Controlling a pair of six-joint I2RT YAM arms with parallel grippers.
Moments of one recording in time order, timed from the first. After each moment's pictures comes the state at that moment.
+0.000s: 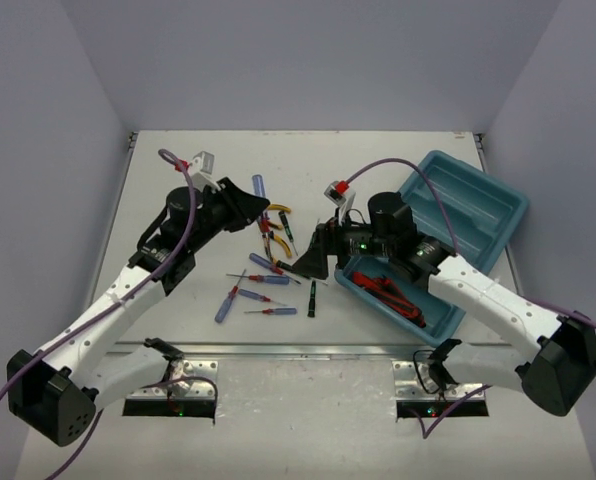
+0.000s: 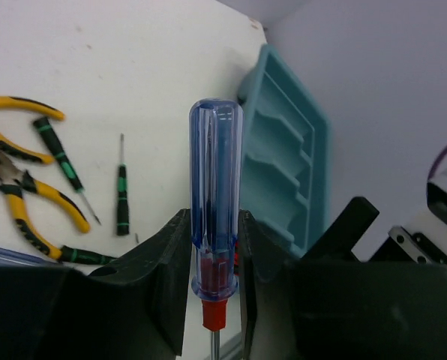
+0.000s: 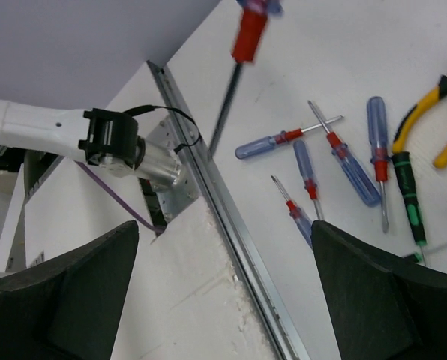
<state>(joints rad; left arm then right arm) -0.43 1.00 0.83 -0.06 0.09 -0.78 0.68 1.16 0.85 -0.07 -0.58 0.42</state>
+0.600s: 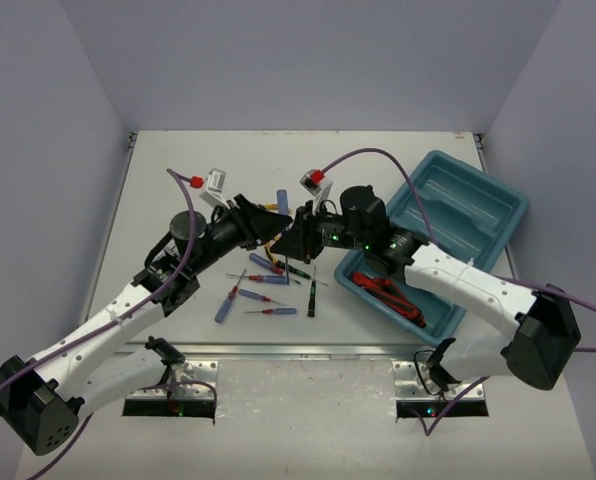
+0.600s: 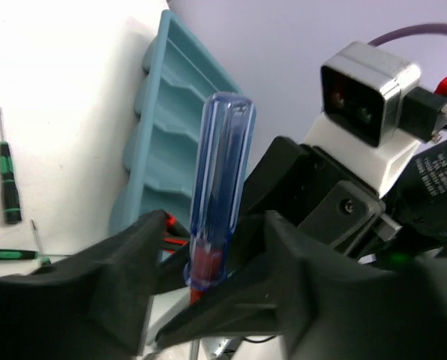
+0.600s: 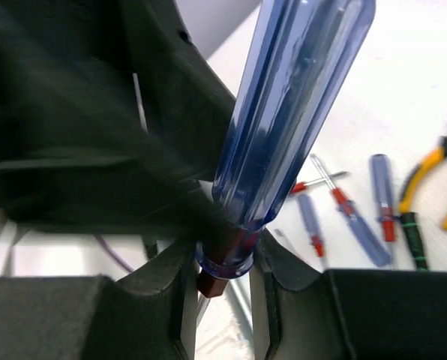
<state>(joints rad) -0.59 0.90 0.70 0.13 0.16 -0.94 0.79 1.32 0.97 0.06 -0.41 0.48</state>
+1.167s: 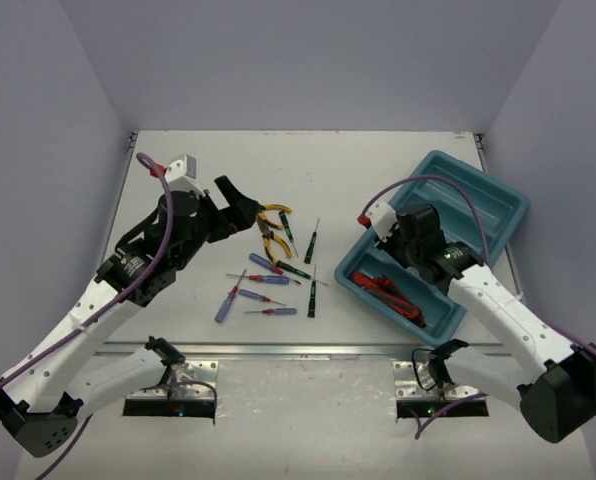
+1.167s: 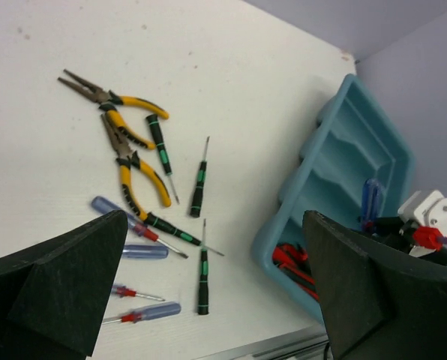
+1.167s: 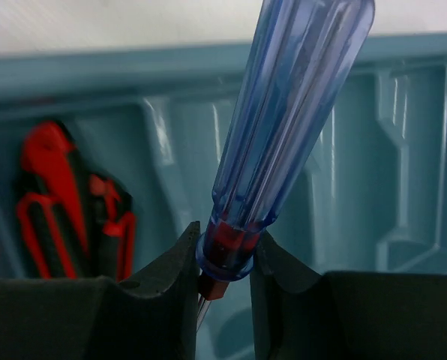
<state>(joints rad) -0.60 0.88 1.06 -0.55 -0.31 -0.74 0.47 1.04 0.77 -0.51 0.17 -0.51</state>
